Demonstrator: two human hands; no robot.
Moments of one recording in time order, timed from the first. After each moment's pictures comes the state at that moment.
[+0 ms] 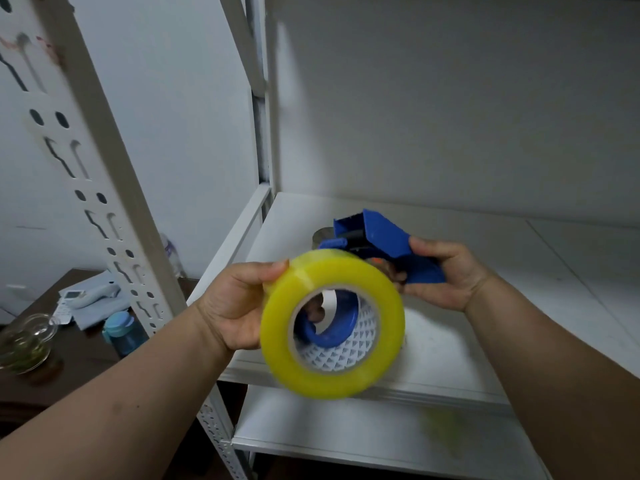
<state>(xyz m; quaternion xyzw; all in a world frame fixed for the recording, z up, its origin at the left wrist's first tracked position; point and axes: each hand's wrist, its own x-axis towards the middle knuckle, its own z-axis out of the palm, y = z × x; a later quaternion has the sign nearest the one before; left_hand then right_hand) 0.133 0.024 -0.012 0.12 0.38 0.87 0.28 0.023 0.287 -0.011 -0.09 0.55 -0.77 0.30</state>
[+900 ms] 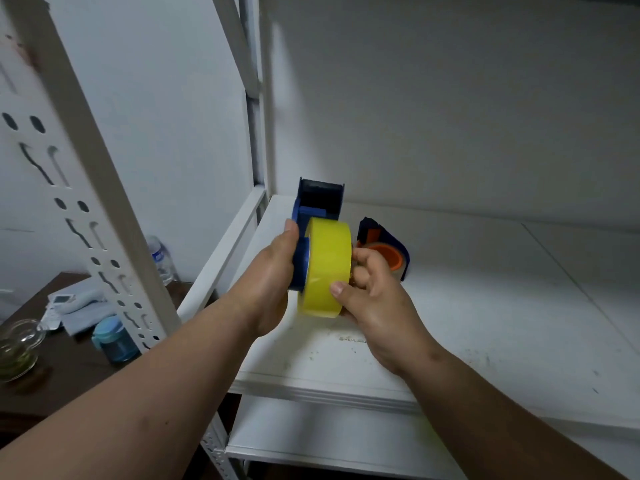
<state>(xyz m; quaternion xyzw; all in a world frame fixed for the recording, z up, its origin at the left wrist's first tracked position) 0.095 0.057 -0.005 -0.08 0.65 0.76 0.02 0.107 0.209 -0.018 -0.14 0.69 -0.70 0.08</state>
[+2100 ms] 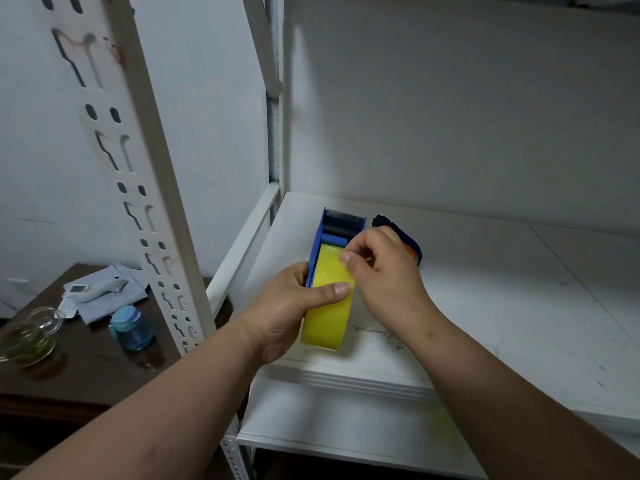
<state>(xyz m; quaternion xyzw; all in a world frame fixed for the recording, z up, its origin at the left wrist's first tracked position) 0.144 0.044 -0.028 0.01 0.59 0.80 0.09 0.107 0.189 0.005 -0.20 0.85 -0.46 -0.14</state>
